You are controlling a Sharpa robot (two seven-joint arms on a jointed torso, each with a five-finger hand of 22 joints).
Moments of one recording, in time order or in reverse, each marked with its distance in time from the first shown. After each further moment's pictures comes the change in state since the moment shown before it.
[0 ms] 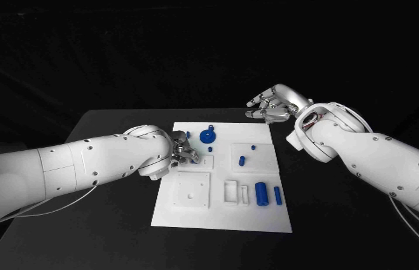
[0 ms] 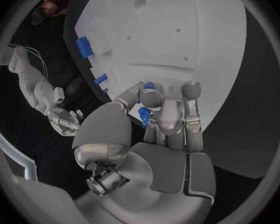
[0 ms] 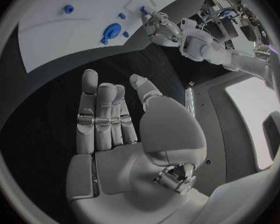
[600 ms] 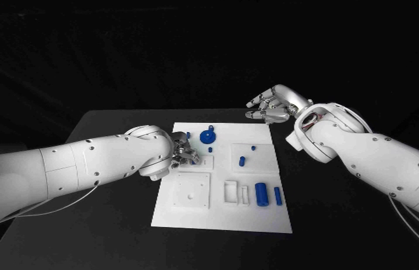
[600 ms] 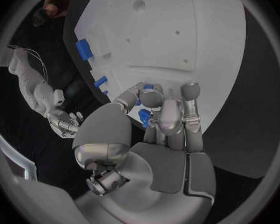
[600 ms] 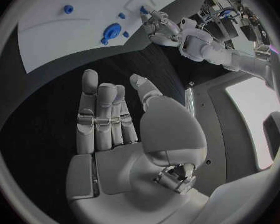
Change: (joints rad) left arm -0.001 0.009 -0.001 -0.010 -0.006 0.018 -0.001; left_hand -0.014 0.014 -0.008 0.003 -0.030 0.000 0.000 0.015 0.094 0.000 -0.005 0.000 0.000 0.000 0.000 0.000 0.002 0.016 -0.004 0.004 0.004 0.001; right arm 0.000 0.002 0.000 -0.001 0.000 0.001 -0.001; right_hand -0.004 -0.004 0.007 -0.007 0.012 0.000 0.000 0.000 0.000 0.000 0.000 0.000 0.000 0.000 0.000 0.000 0.000 0.000 0.000 0.000 0.000 0.002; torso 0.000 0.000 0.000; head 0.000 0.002
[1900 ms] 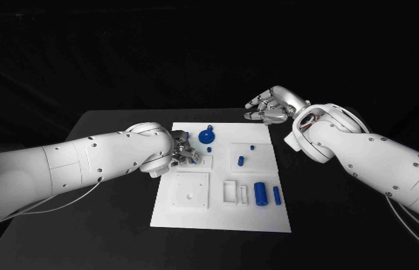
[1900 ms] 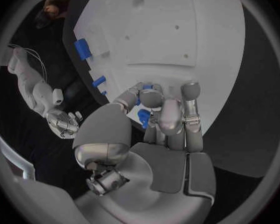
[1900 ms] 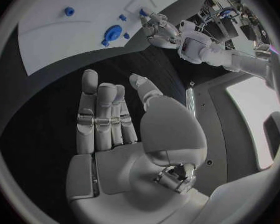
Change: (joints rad) left arm 0.002 0.026 0.010 -0.044 0.002 0.047 -0.001; left_hand -0.003 0.003 0.003 -0.003 -0.011 0.010 0.010 0.014 0.056 0.002 0.002 0.000 -0.004 0.000 0.000 0.000 -0.005 0.000 -0.004 0.004 -0.004 -0.001; right arm -0.005 0.006 0.000 -0.012 0.000 0.004 0.001; right_hand -0.004 -0.004 0.010 -0.010 0.014 0.000 0.000 0.000 0.000 0.000 0.000 0.000 0.000 0.000 0.000 0.000 0.000 0.000 0.000 0.000 0.000 0.004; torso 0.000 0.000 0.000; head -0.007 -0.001
